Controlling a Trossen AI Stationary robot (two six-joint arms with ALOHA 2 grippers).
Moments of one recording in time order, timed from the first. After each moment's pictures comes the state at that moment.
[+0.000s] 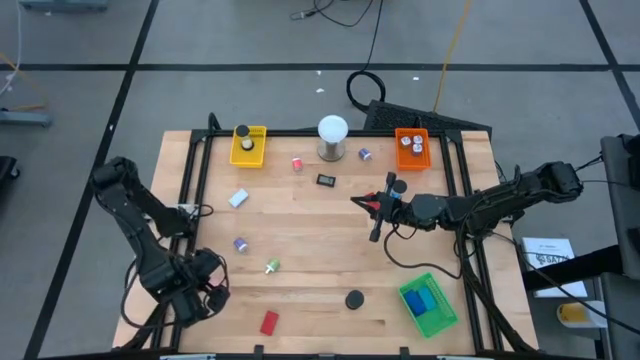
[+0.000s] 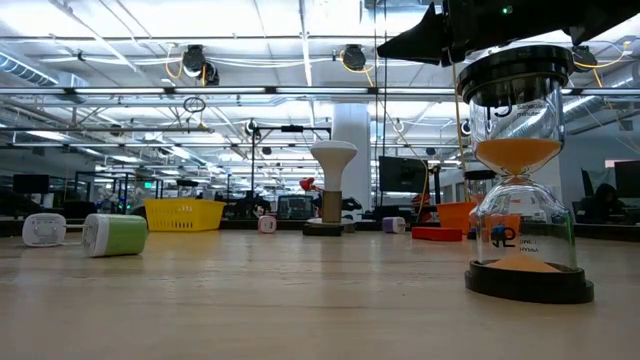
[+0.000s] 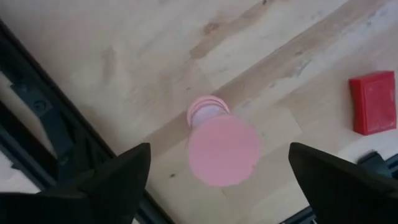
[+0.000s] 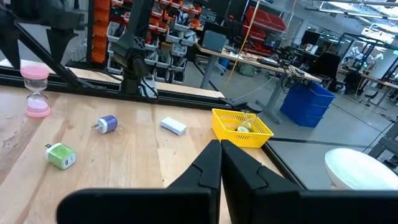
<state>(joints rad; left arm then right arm) -0.98 1.39 1.06 -1.20 -0.09 -1.97 0.17 1.21 0.57 0.56 0.49 -0.22</state>
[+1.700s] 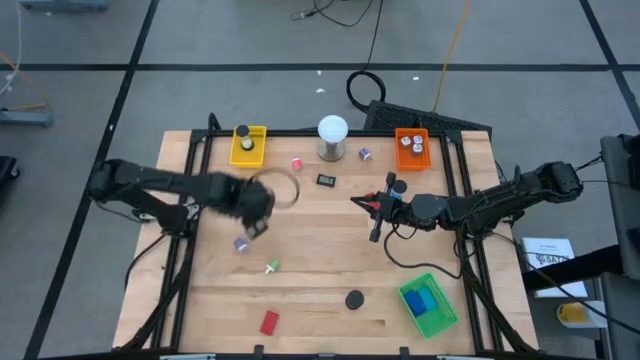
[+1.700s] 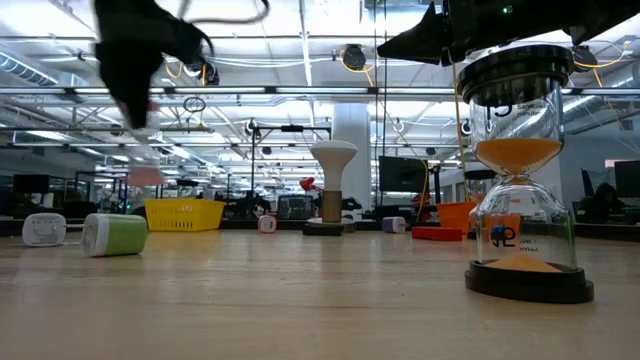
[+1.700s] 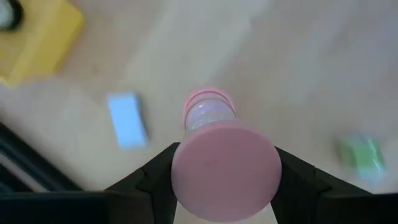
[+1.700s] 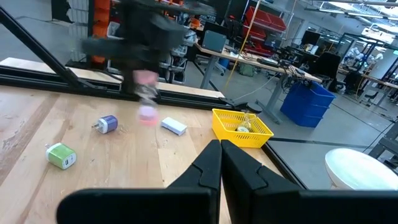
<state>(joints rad) -0.07 1.35 1.12 -1.23 -0.21 -0.69 0.17 1.21 0.57 0.56 0.49 -0.22</state>
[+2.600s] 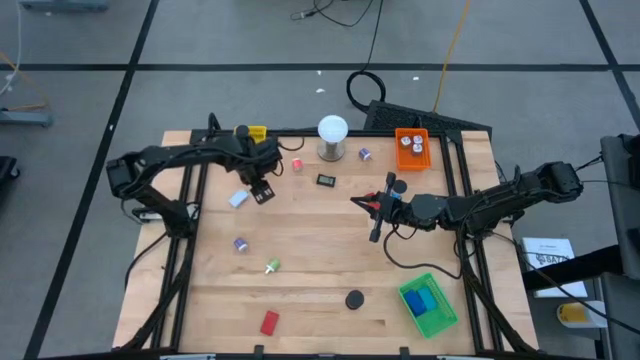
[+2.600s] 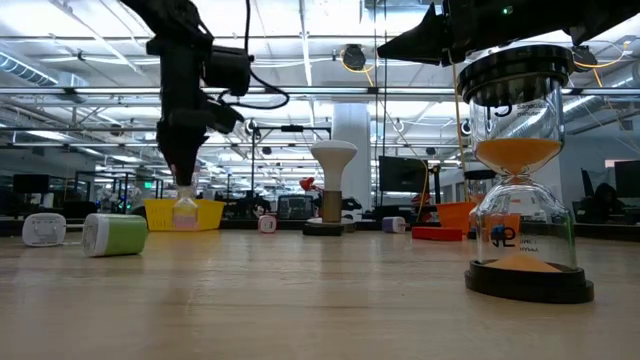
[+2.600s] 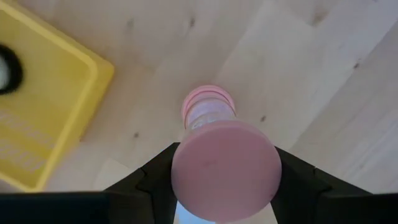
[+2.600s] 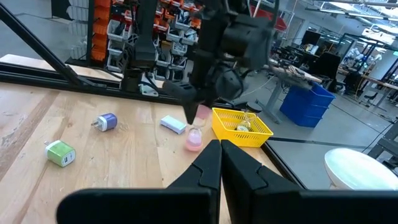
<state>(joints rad) 0.47 1.52 1.05 -1.00 -0.03 -0.08 0.17 1.21 0.57 0.56 0.49 -0.23</state>
